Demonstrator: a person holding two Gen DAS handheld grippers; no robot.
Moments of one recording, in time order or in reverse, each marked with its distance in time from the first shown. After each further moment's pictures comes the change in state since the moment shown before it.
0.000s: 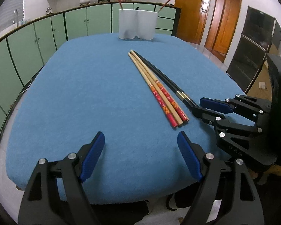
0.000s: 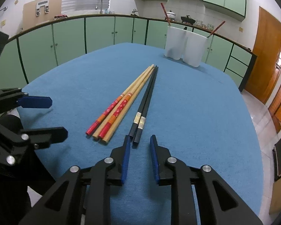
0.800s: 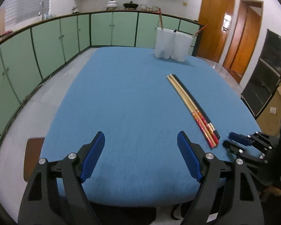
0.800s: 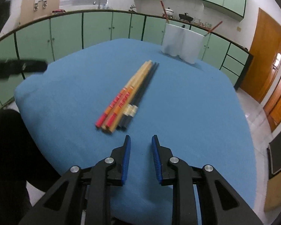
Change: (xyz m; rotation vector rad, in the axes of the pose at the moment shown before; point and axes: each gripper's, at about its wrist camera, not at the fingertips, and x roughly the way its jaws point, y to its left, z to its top) left arm -0.052 0.079 0.015 -0.153 -0.077 0.094; right arm -0.008 0.005 0.001 -0.013 0.033 -0.032
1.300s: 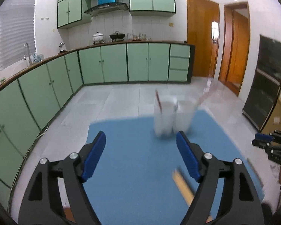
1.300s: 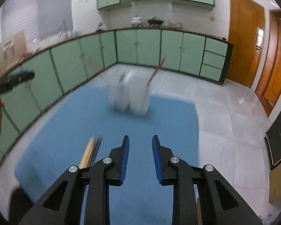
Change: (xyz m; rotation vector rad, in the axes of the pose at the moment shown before) left arm 0.014 -0.034 0.204 0.177 -0.179 0.012; right arm -0.027 -0.150 0.133 0.218 -0.027 -0.035
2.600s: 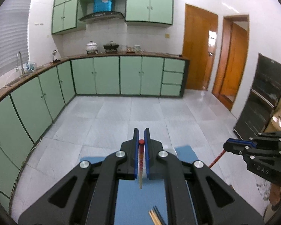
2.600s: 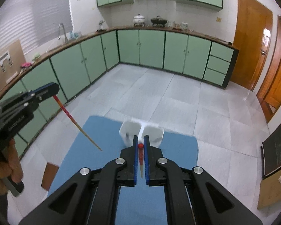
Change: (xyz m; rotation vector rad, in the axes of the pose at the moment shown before) left arm 0.014 -0.017 0.210 -0.051 -0.064 -0.053; right arm -0.037 0.020 0.257 0.023 0.053 0.000
